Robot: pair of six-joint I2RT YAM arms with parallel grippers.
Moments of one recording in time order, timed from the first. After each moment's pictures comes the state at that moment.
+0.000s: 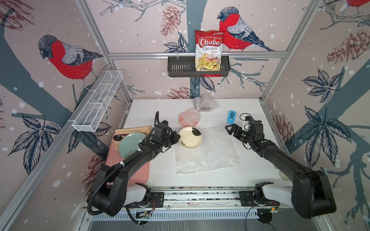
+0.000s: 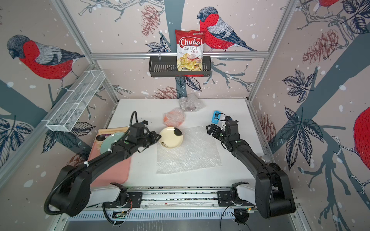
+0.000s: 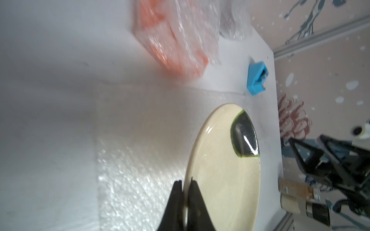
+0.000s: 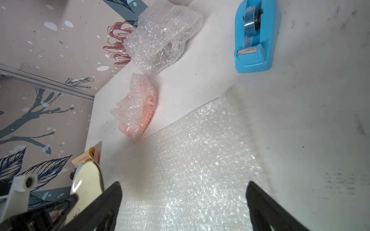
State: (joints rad) left arm -0.46 1.27 0.60 -0.05 0.31 -0.80; right arm 0.21 1.21 0.64 -0.02 -0.33 0.62
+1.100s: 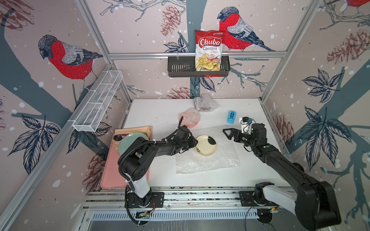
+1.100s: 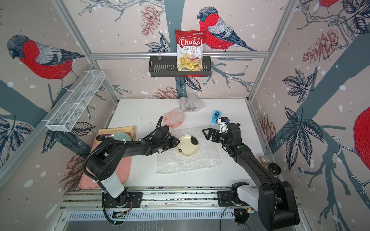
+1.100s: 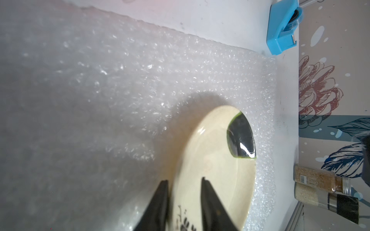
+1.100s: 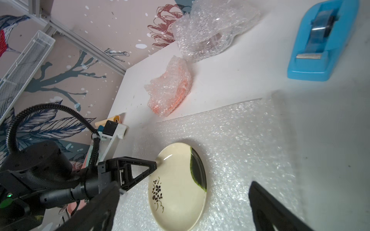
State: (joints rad) left arm -0.63 1.71 0.77 0.20 0.26 -0.86; right arm 0.25 1.11 0.56 0.05 -0.50 0.46
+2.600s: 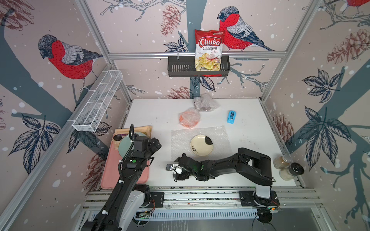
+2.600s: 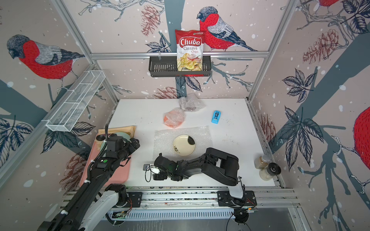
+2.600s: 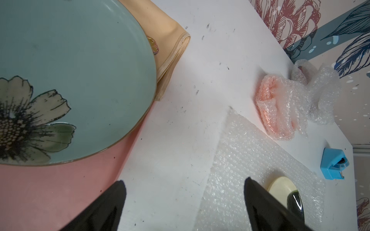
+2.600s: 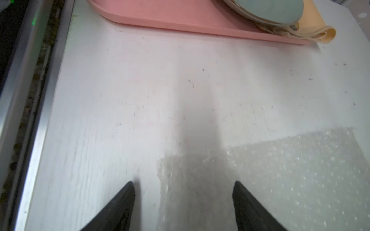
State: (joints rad) left arm -0.10 0.78 0.48 -0.46 -0.03 -0.78; right arm 1.35 1.97 0.98 0.29 0.07 -0.42
